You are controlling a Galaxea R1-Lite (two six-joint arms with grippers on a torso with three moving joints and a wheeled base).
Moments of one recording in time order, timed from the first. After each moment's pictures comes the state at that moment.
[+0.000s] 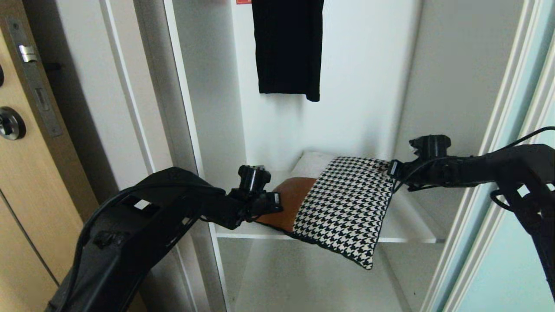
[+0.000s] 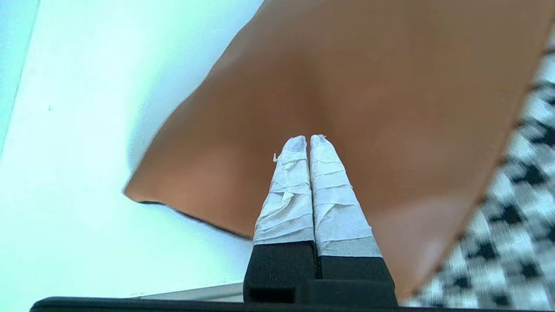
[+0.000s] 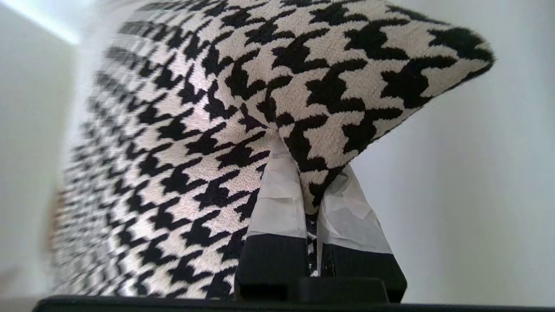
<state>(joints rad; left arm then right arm) -0.43 2.55 -1.62 -0.44 0.07 -0.31 -0.05 2.52 -1.89 -0.13 0.22 0.45</state>
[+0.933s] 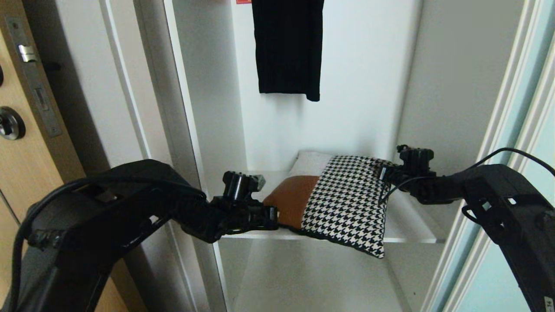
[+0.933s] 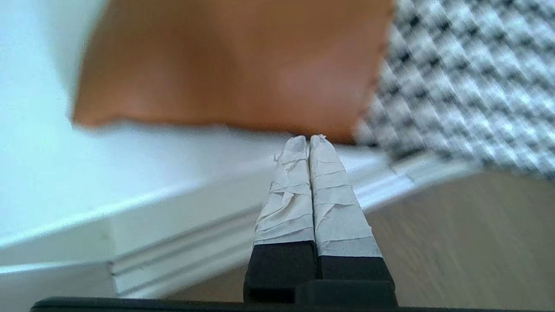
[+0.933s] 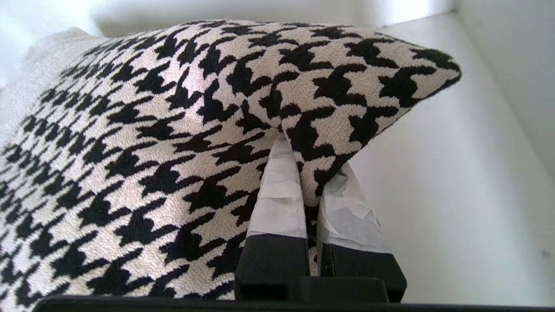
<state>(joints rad) -0.42 2.37 -1.27 -0.53 -0.24 -0.26 -0.01 2.68 -1.93 -0.46 0.02 0.31</state>
